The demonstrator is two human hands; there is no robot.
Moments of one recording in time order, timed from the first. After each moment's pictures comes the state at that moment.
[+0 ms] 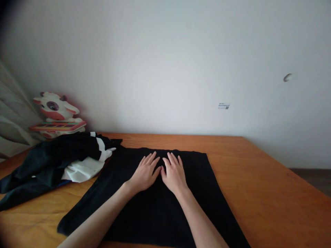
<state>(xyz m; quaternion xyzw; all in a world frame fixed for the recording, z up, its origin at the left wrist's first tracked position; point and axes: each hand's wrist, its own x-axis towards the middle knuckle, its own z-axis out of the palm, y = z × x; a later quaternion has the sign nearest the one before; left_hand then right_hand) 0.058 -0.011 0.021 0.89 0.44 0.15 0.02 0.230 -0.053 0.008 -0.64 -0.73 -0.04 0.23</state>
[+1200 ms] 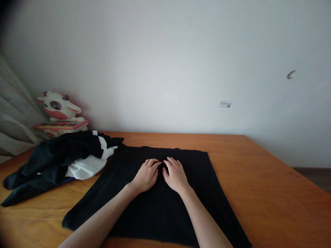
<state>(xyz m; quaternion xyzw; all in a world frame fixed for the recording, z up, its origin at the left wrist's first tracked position) 0.057 -0.022 0.014 0.89 0.42 0.16 0.07 0.233 -0.053 -0.003 -0.64 -0.74 0.06 0.21</state>
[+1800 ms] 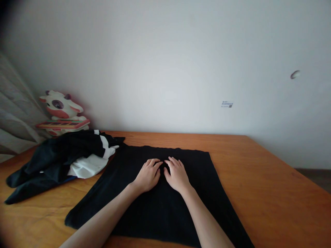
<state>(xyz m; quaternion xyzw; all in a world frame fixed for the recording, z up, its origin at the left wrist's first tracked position) 0.058 -0.023 0.011 0.89 0.43 0.16 0.07 0.234 -0.052 -0.006 -0.64 -0.74 0.05 0.21</state>
